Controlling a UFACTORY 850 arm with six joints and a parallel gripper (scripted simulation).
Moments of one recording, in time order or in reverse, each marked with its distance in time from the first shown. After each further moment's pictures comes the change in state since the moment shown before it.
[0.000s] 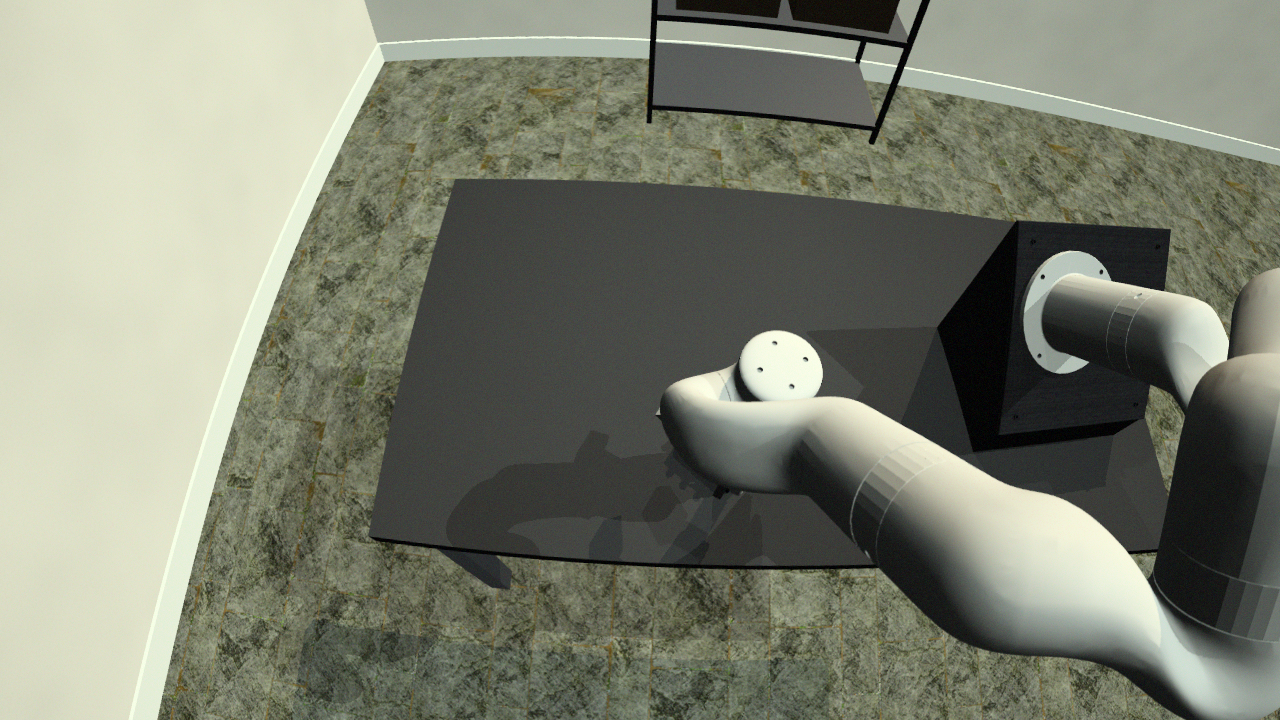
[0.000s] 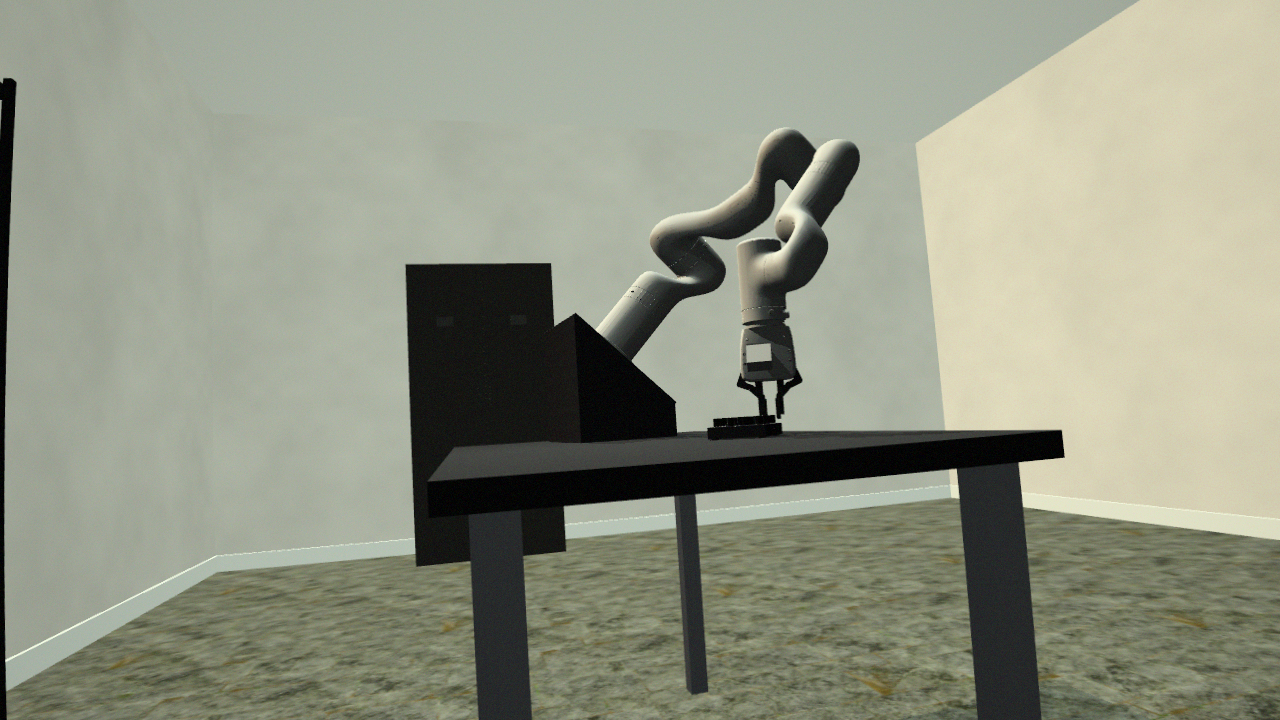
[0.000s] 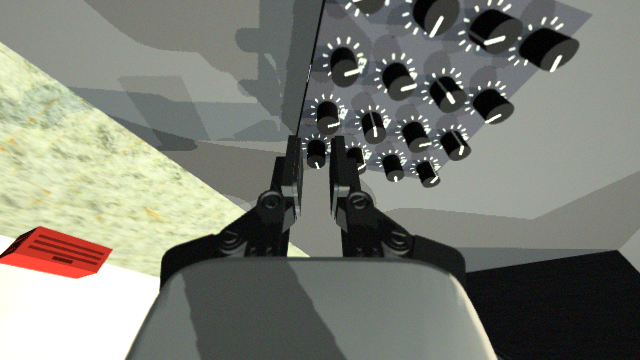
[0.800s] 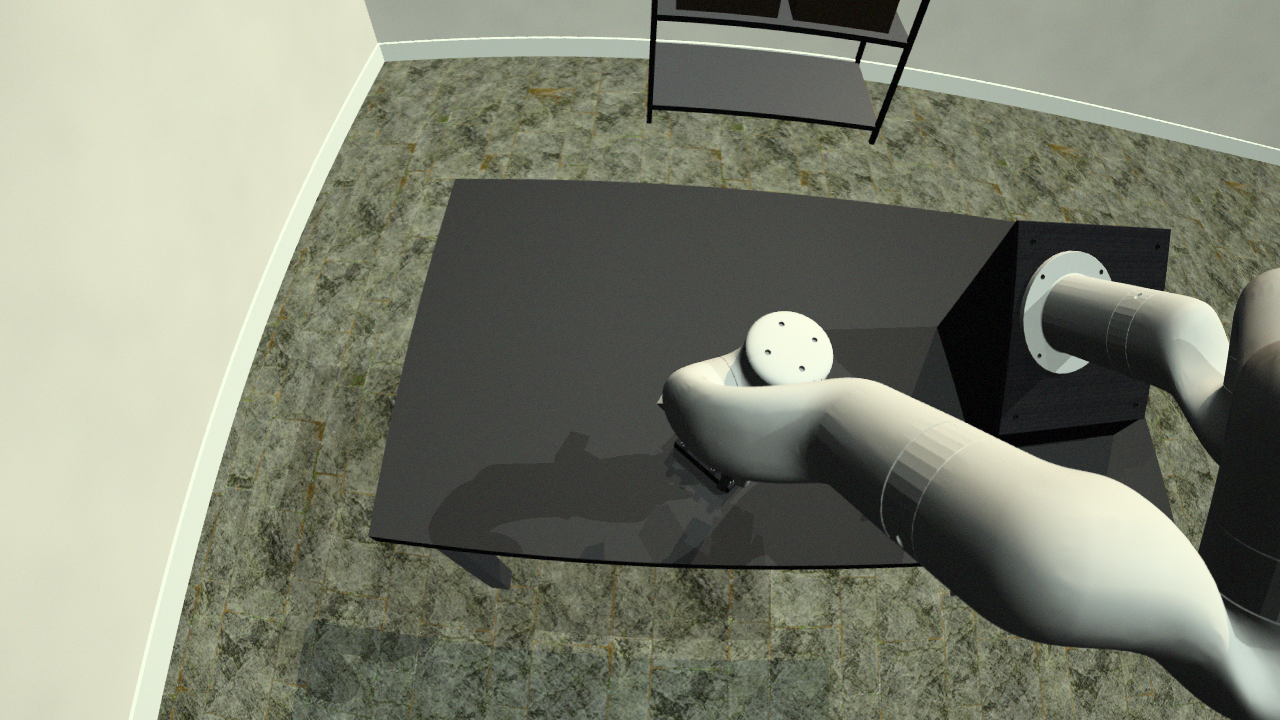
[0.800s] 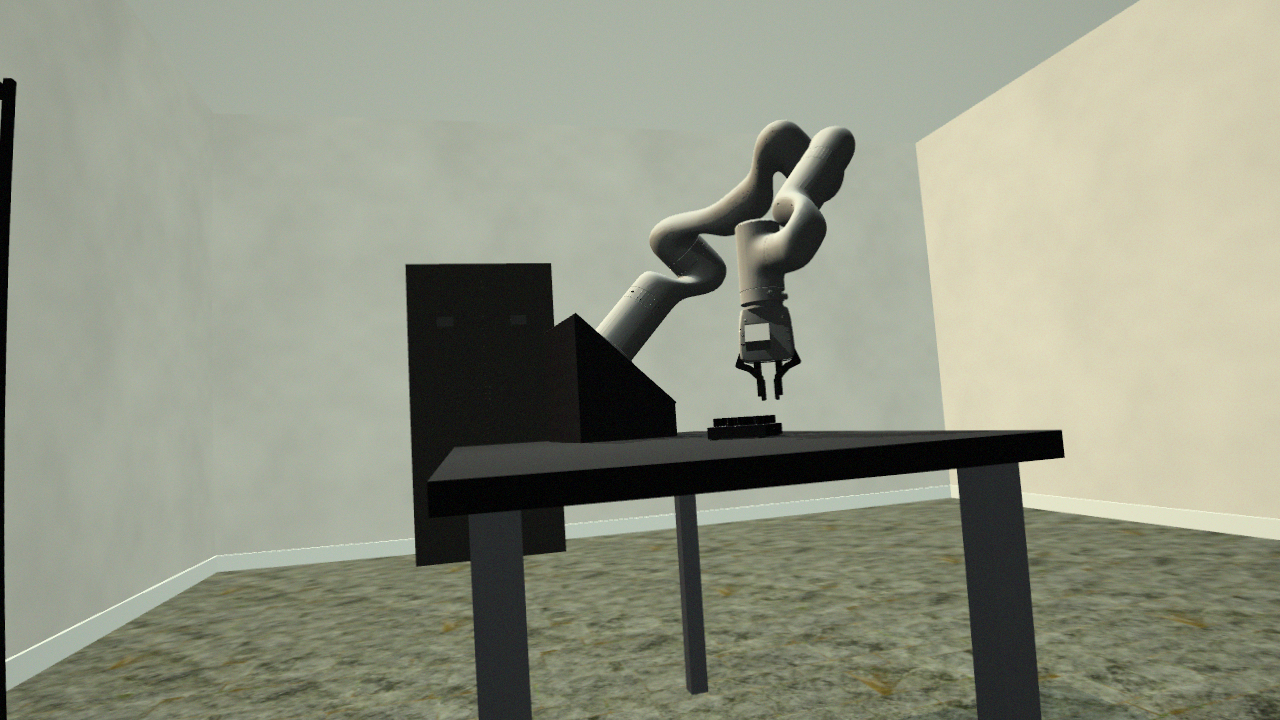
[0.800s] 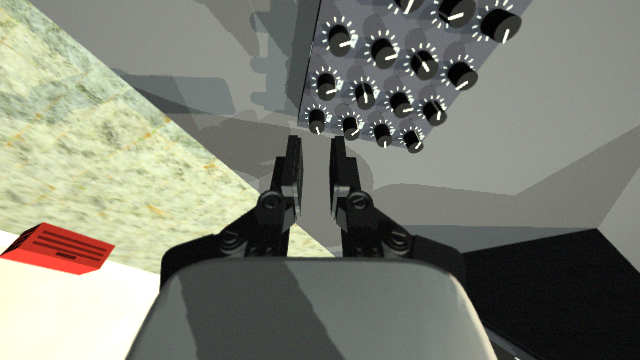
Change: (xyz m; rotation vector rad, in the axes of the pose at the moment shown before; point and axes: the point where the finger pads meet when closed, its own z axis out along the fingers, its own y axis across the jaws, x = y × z) arm 0.000 0.000 -0.036 0.000 0.000 0.000
